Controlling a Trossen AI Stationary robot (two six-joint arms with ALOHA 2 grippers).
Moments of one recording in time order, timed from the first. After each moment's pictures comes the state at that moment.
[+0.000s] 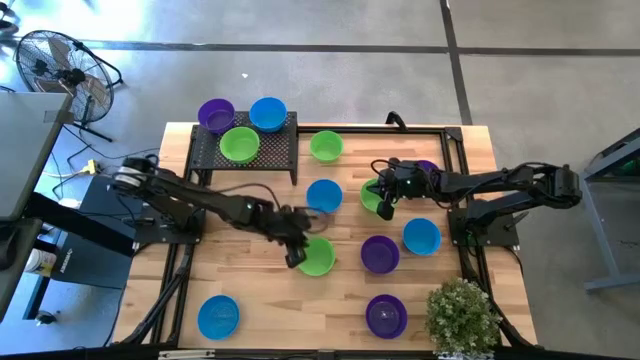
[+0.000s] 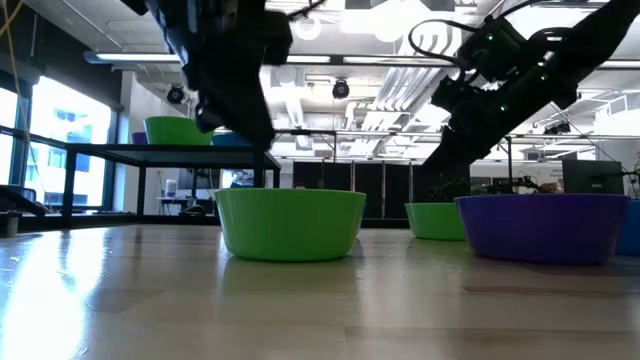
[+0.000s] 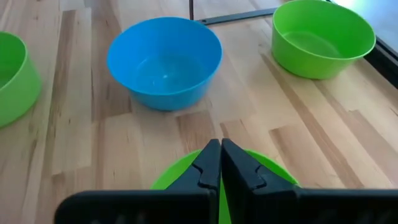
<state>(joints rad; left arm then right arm) -0.21 1.57 1.04 -0.37 -0.08 -0.60 -0.30 1.23 0.43 0.21 -0.01 0.00</state>
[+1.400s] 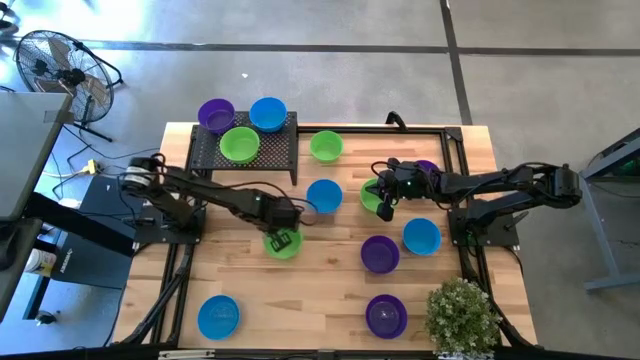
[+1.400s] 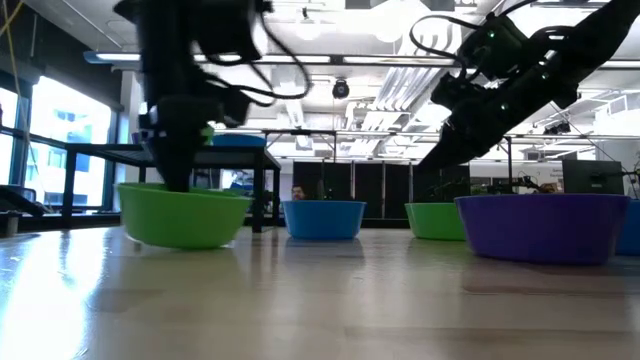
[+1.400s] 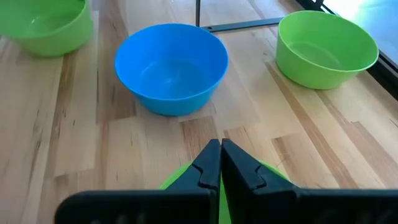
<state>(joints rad) -0.12 1.60 1.02 -0.85 -0.19 -0.70 -0.29 1.23 0.43 0.23 0.00 -0.03</state>
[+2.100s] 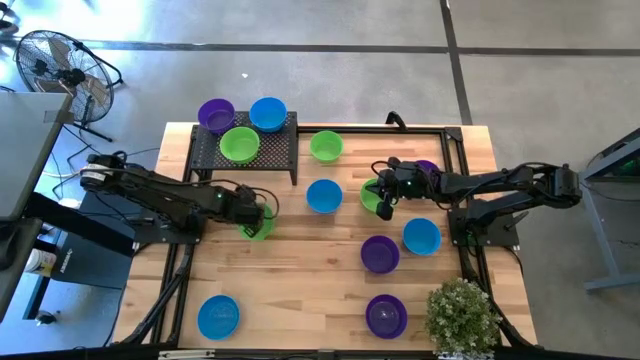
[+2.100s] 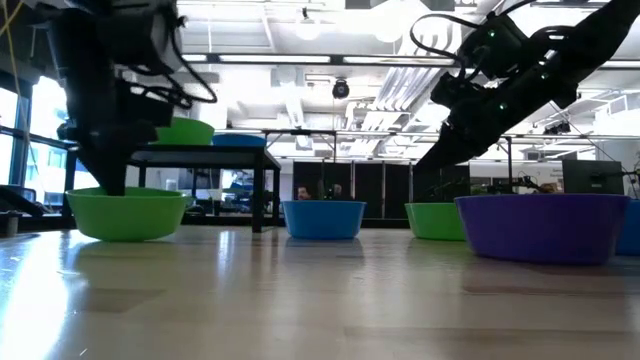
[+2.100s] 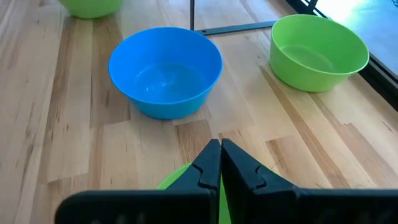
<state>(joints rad) -0.12 1.25 0.67 -0.90 -0.39 -0.99 -0.29 1.23 0.43 0.24 0.02 -0.03</state>
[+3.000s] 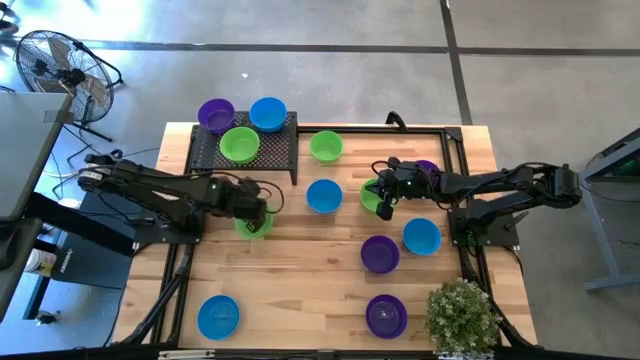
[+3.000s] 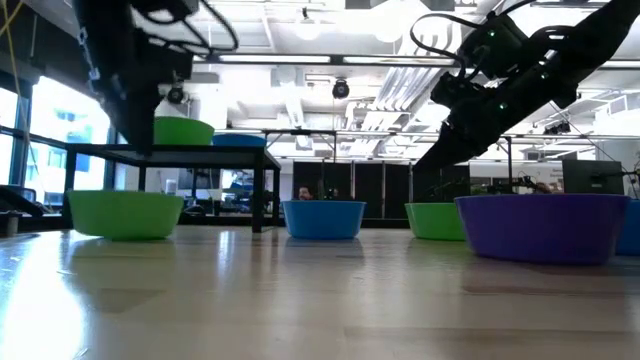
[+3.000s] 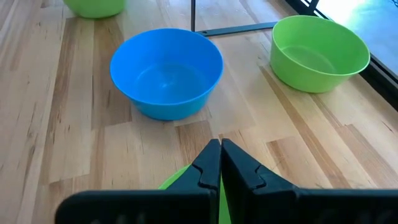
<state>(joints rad) -0.15 1.23 0.90 -1.04 -0.42 -0.87 -0.29 1.23 0.43 0.25 0.01 -0.02</state>
